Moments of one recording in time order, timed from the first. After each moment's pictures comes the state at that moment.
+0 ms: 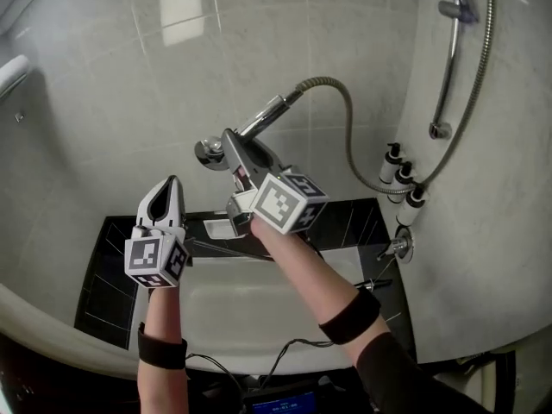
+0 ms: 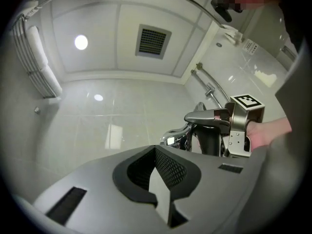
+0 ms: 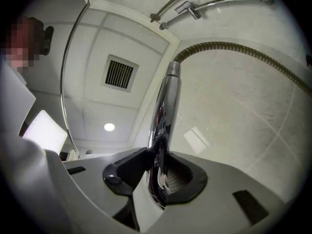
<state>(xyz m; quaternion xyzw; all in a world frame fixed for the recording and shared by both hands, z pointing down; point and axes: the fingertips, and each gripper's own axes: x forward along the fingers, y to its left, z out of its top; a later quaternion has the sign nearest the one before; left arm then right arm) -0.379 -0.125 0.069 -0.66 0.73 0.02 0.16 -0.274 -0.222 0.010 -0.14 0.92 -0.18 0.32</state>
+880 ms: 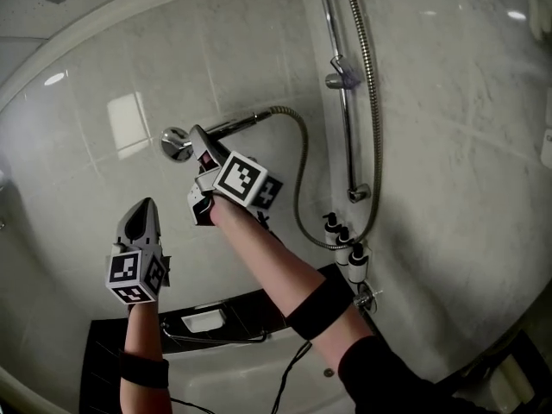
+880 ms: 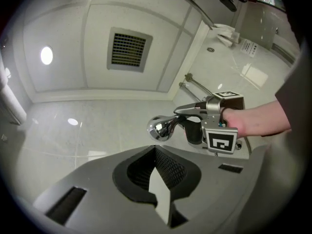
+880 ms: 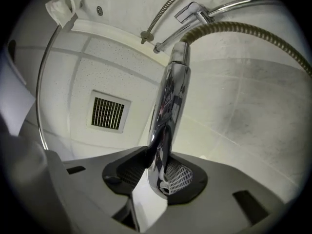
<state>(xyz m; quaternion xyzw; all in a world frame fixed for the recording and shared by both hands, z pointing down) -0.276 -0.215 -0.107 -0.69 0.67 0.02 0.27 -0.165 -0.318 -0.199 -0.14 0.87 -0.17 0.44</state>
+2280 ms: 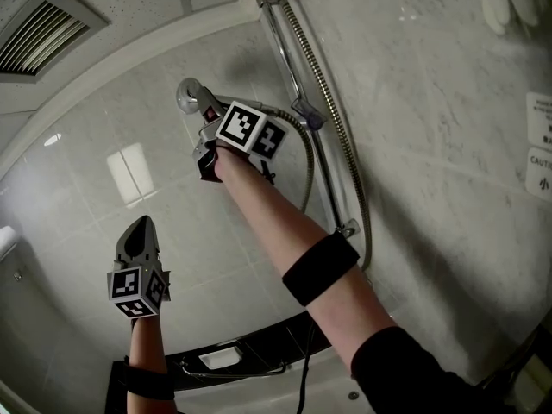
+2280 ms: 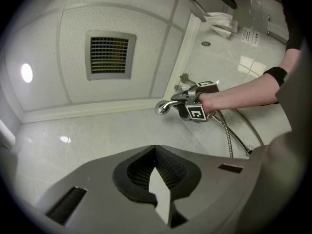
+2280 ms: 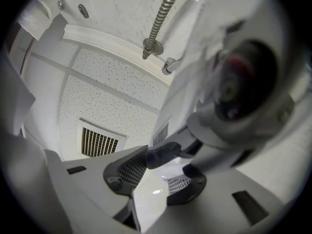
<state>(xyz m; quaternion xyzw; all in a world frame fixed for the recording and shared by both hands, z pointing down) -0.216 -0.250 -0.189 -0.67 0.66 0.00 0.32 -0.039 -0.386 -0.371 -0.15 0.85 -0.10 0.49</state>
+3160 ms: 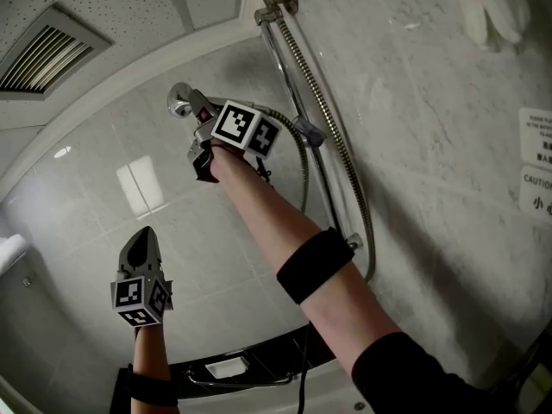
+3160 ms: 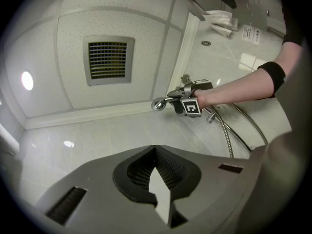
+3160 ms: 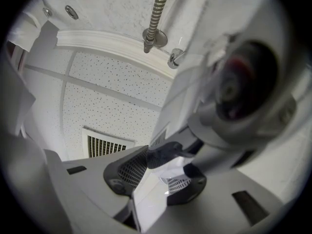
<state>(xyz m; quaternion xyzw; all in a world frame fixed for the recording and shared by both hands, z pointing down) -0.210 -0.241 -0.203 -0.66 0.67 0.00 0.33 -0.042 -0.373 -0.413 -0.09 0.86 -0.10 0.49</state>
